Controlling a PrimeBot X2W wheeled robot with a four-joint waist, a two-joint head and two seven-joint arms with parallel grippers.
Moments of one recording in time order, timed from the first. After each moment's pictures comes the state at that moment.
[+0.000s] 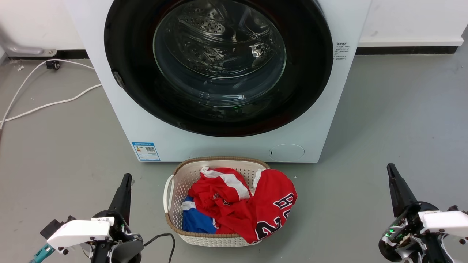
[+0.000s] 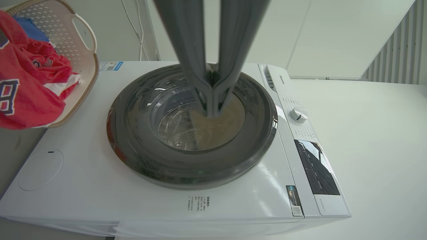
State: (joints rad) left arm -0.10 0.05 0.11 0.25 -1.61 -0.13 0.11; right arm -0.10 -0.05 -0.11 0.25 1.61 0.13 0.11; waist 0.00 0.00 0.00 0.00
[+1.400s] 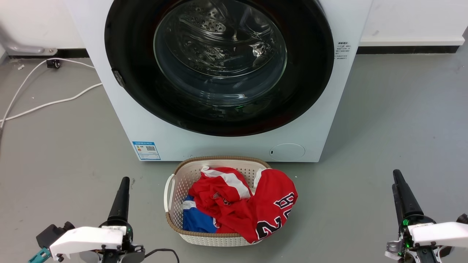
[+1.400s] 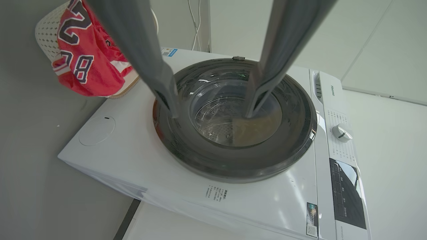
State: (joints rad) left arm -0.05 0.05 0.10 0.21 -1.38 -0.09 0.03; right arm -0.04 -0.05 -0.12 0.21 1.33 0.13 0.03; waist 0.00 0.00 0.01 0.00
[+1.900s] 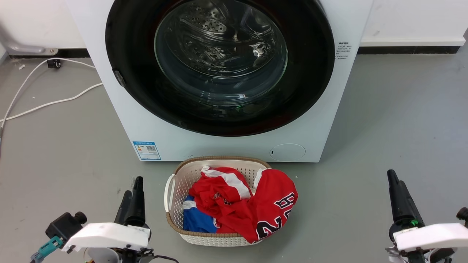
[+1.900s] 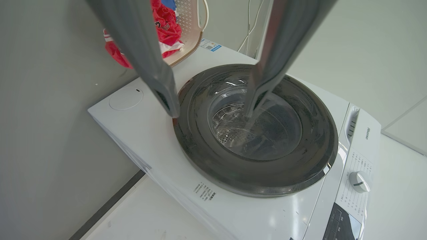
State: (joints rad) left arm -0.03 0.05 0.03 0.13 -1.01 -0.01 -0.03; right arm 0.00 -0.05 -0.09 0.12 0.95 0.13 -0.03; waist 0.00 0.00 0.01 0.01
